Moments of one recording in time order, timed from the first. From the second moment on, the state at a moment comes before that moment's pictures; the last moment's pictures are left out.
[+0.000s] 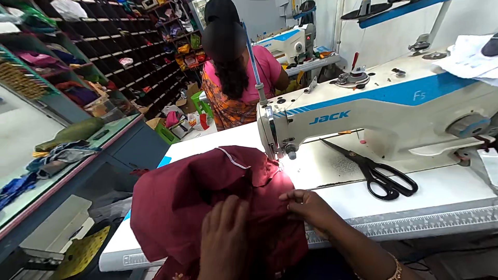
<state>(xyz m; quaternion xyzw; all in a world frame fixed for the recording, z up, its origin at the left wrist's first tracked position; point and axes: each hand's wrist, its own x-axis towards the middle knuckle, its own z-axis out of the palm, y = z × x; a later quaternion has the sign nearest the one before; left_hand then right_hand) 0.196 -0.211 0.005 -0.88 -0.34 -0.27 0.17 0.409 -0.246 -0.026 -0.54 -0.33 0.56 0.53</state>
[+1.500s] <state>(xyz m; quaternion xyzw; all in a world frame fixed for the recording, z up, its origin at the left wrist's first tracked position) 0.166 -0.214 0.074 -0.92 -0.24 -0.27 0.13 0.307 -0.233 -0.037 -0.46 -0.50 0.44 0.58</state>
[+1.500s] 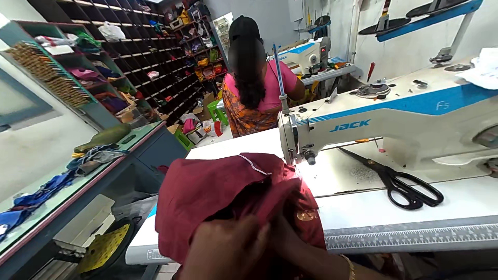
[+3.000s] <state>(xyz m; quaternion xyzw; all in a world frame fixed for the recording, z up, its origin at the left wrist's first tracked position) 0.203 -0.261 0.050 -0.98 -0.17 0.00 -0.11 0.387 -0.296 -0.064 -0.53 -0.35 0.43 0.64</state>
